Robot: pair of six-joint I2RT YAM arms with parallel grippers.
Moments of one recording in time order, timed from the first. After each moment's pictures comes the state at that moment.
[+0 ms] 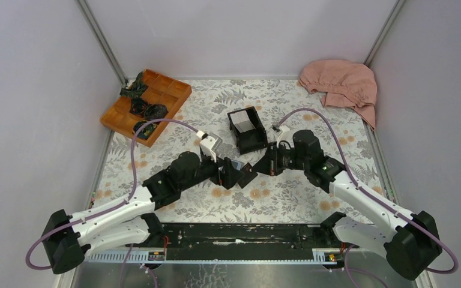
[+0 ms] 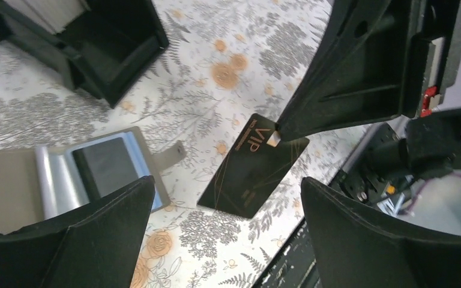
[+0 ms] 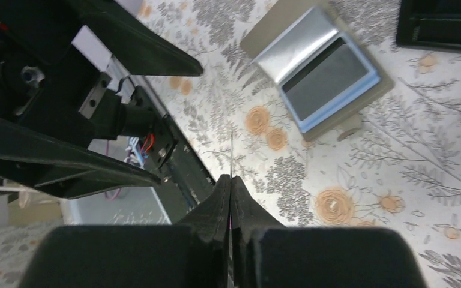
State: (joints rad) left arm -0.92 0.91 0.58 0.04 -0.02 -0.45; right arm 0.60 1.04 0.69 -0.16 -0.52 0.53
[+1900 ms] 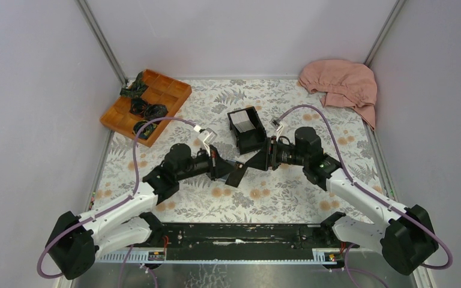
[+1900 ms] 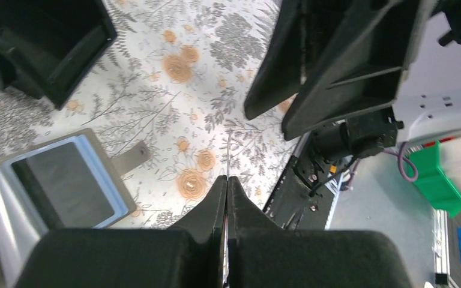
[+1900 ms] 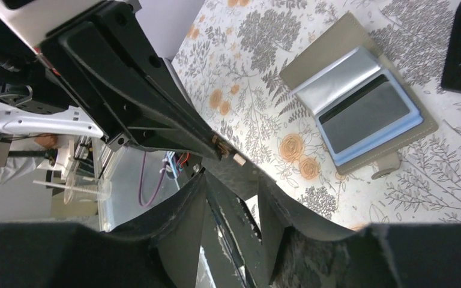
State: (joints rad) left arm -0.72 0.97 0.53 0.21 0.44 -0.52; right arm 0.57 1.09 0.66 0.07 -0.67 0.64
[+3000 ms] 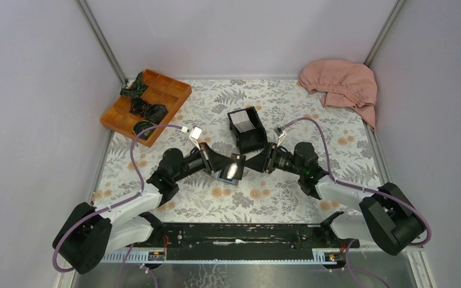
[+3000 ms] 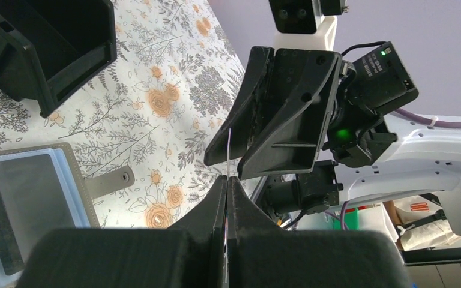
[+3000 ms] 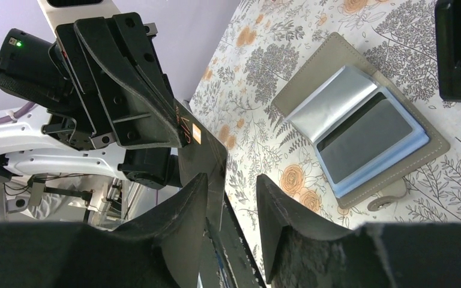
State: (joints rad) left arm -0.60 1.06 0.35 0.66 0.44 -0.89; right arm 0.58 1.24 0.38 0.72 -0.59 0.88
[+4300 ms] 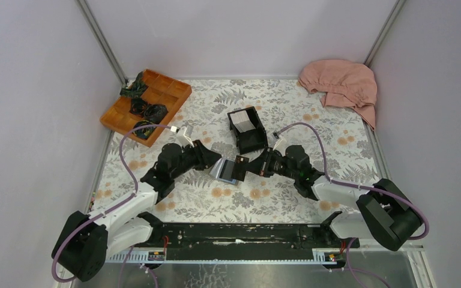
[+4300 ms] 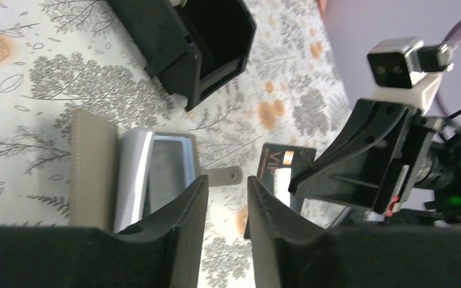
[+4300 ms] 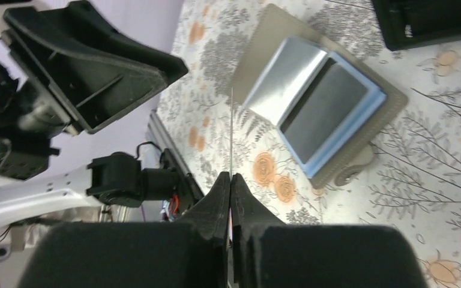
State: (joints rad) left arm -0.51 1.01 0.39 0.34 0.25 -0.74; right arm 0.64 1.29 0.38 0.65 -0.44 0.93
